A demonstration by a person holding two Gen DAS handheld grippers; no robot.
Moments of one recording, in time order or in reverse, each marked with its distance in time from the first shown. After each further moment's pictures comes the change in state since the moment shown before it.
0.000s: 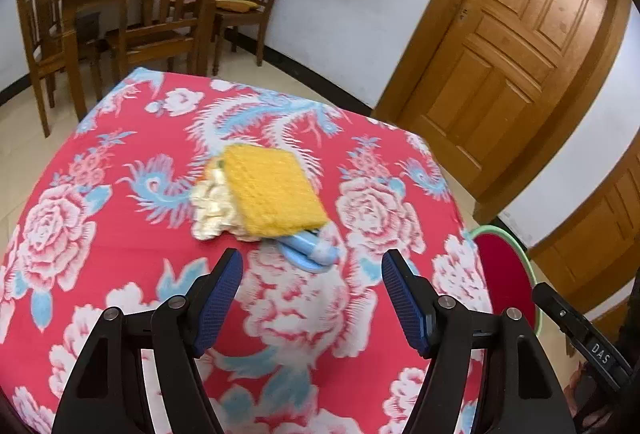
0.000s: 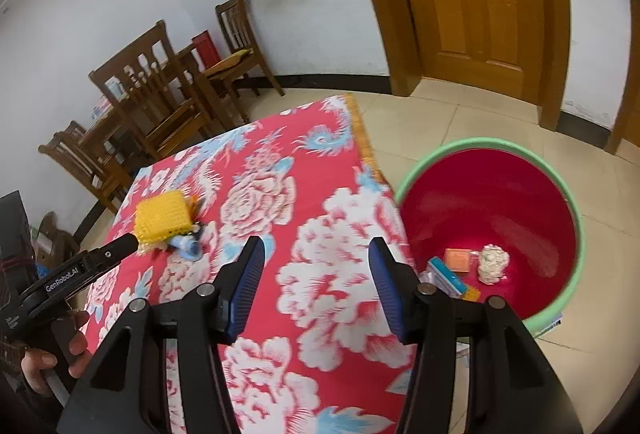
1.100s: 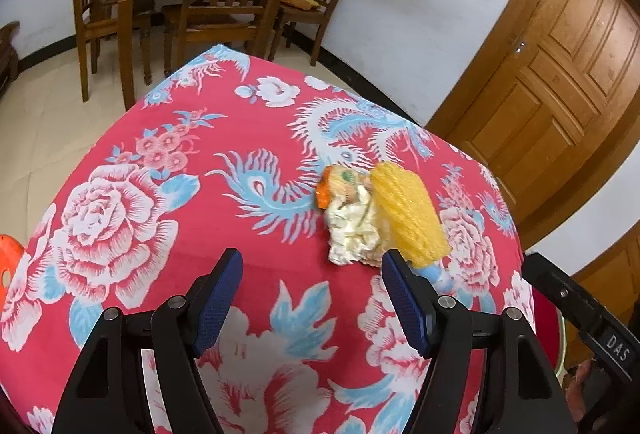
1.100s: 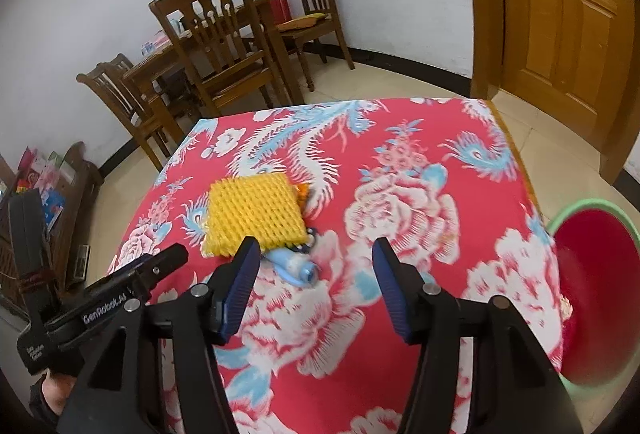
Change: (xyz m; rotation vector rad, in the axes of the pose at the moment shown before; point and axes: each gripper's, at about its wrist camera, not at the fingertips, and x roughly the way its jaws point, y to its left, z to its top) left arm 0.014 0.089 0.008 -0.155 -0.015 0.094; right arm 0.086 0.138 0.018 -0.229 0.103 0.130
